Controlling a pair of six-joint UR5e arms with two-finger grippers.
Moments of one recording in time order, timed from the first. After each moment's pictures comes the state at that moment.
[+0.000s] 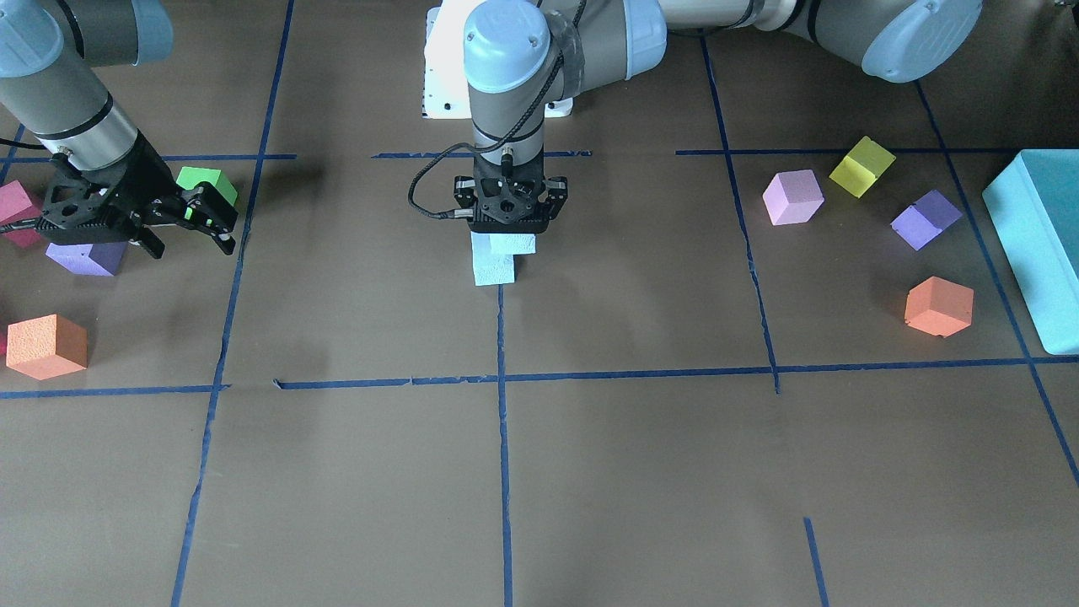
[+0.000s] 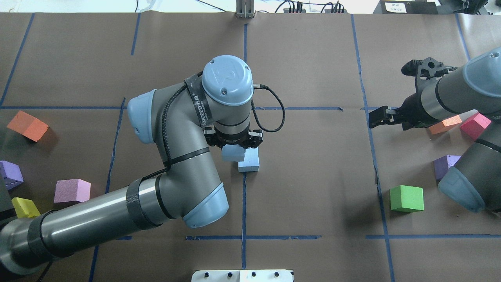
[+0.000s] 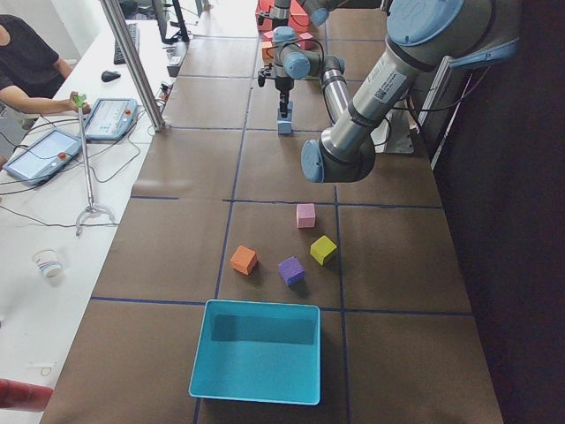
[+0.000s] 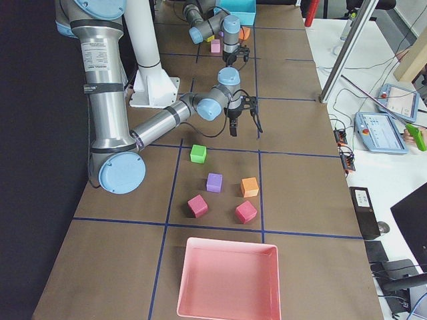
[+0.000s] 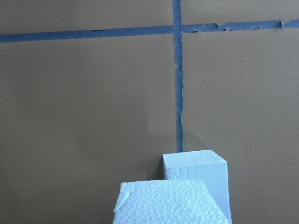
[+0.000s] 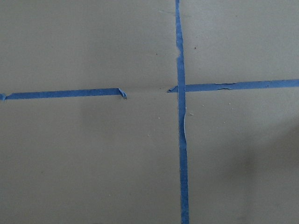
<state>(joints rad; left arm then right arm) -0.52 -2.50 -1.54 -1.39 -1.92 -1.15 0.85 -1.49 1.99 -1.30 2.05 1.02</state>
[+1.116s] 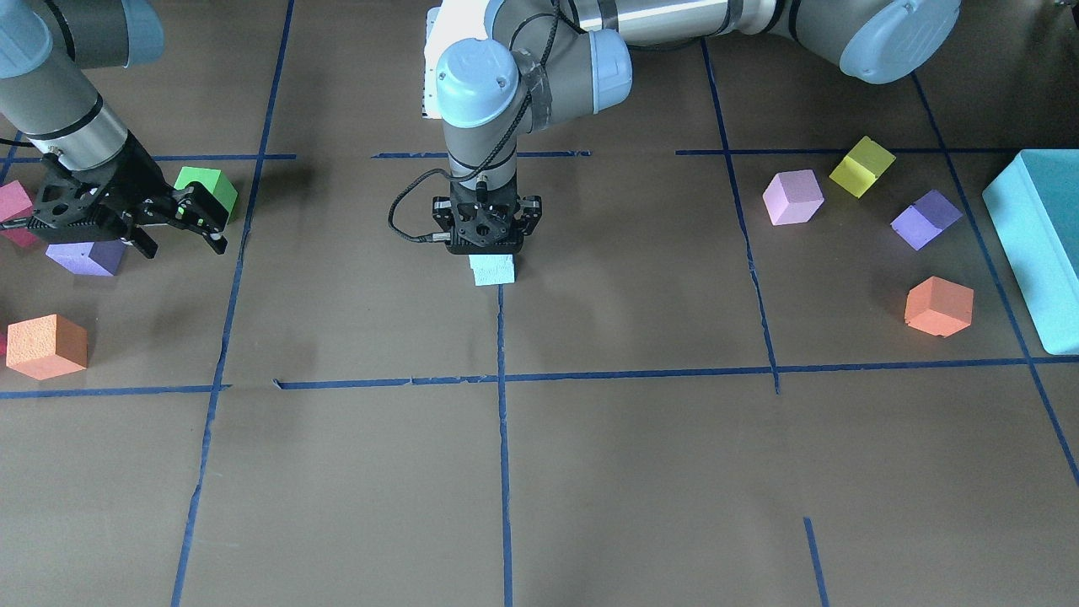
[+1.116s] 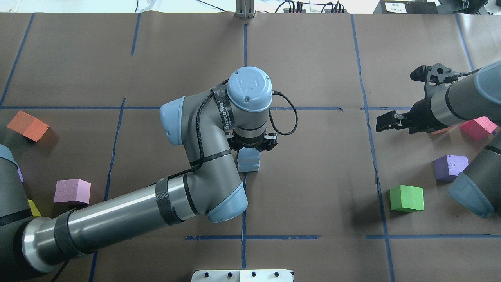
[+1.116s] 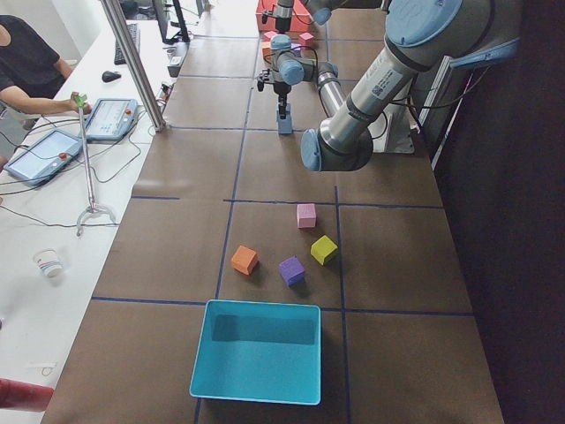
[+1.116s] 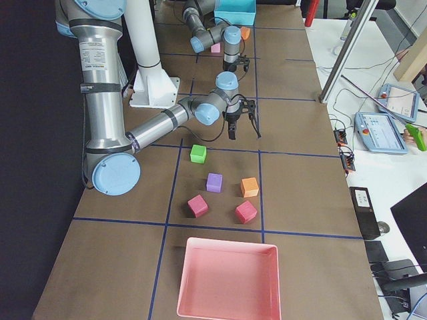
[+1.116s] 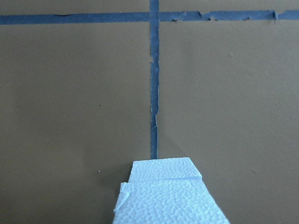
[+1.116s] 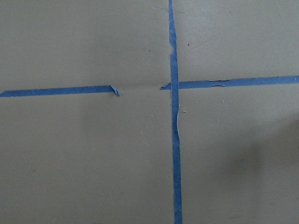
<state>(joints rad) -0.49 -2.54 -1.42 -1.49 -1.92 -1.20 0.85 -1.50 1.98 -1.28 2.05 1.03</state>
